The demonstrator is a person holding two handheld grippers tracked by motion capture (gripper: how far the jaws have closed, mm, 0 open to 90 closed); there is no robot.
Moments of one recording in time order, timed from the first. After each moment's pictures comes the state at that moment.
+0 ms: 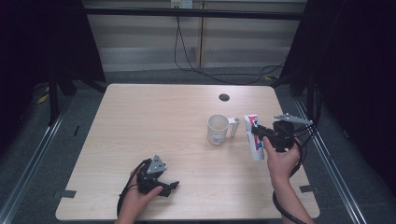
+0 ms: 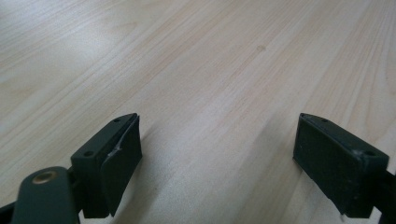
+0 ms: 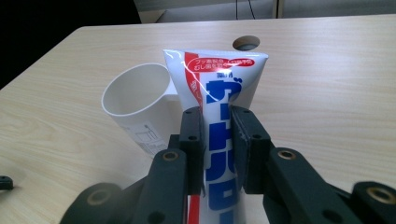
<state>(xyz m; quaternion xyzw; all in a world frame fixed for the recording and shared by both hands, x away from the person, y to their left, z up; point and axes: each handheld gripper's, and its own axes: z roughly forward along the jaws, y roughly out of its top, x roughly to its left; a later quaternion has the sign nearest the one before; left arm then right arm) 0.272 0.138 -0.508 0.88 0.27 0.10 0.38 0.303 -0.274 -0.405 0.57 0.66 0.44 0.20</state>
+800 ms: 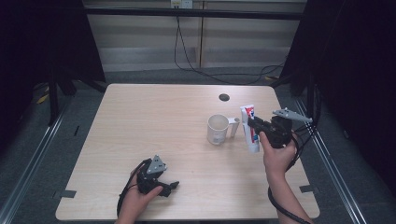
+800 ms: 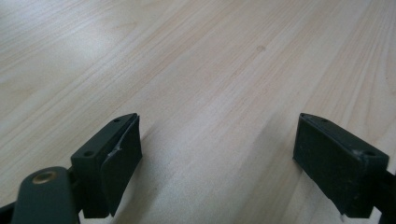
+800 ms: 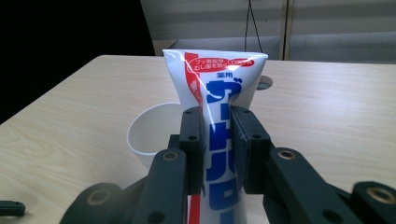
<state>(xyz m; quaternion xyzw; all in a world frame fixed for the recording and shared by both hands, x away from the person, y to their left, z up) 0.272 0.138 -0.508 0.88 0.26 0.10 0.38 0.307 -0.259 -0.388 0.53 0.65 0.49 0.24</state>
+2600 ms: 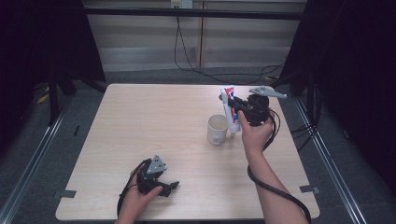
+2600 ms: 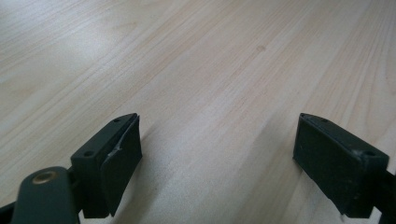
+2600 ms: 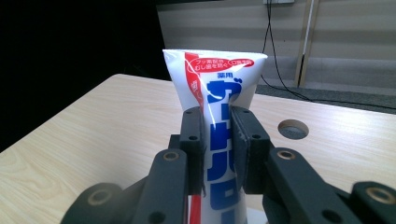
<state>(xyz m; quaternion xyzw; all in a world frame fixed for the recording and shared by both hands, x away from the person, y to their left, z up) 0.272 0.138 -0.508 0.88 0.27 0.10 0.38 0.365 -0.207 -0.363 0.50 0.66 0.51 0.24</state>
